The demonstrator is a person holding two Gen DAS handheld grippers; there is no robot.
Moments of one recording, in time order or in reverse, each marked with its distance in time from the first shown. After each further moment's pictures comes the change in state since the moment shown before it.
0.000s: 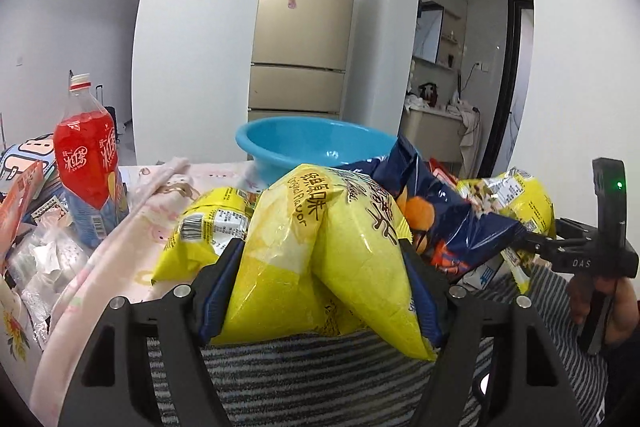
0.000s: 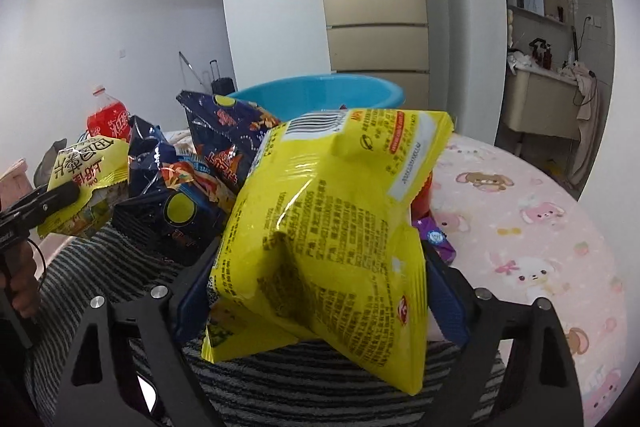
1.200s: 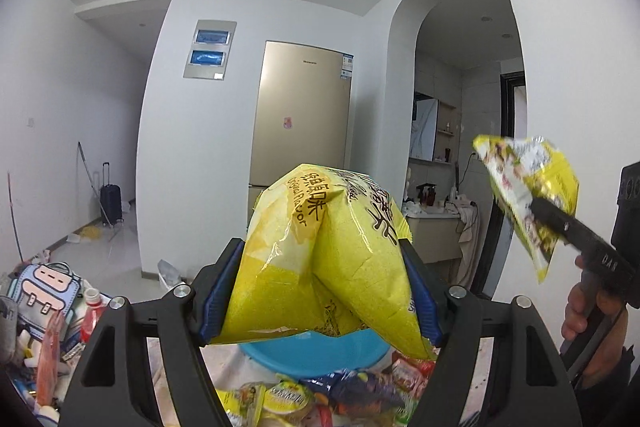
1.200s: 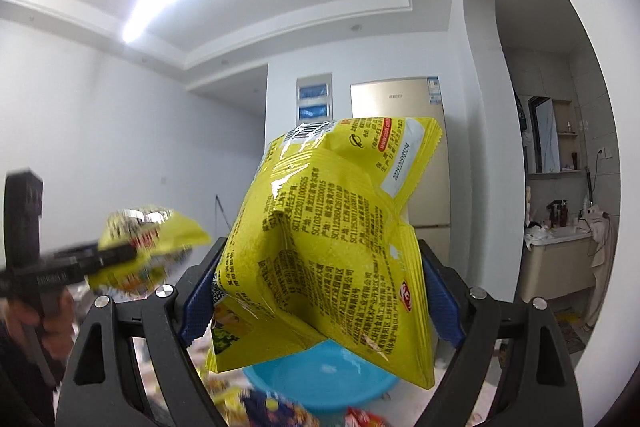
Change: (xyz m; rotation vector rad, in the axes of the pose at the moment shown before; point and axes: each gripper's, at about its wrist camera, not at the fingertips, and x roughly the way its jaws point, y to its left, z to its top) left arm -0.069 -0.051 0.206 0.005 -0.327 0.015; right arm -0.130 0.025 0.206 -0.099 -0.618 0.103
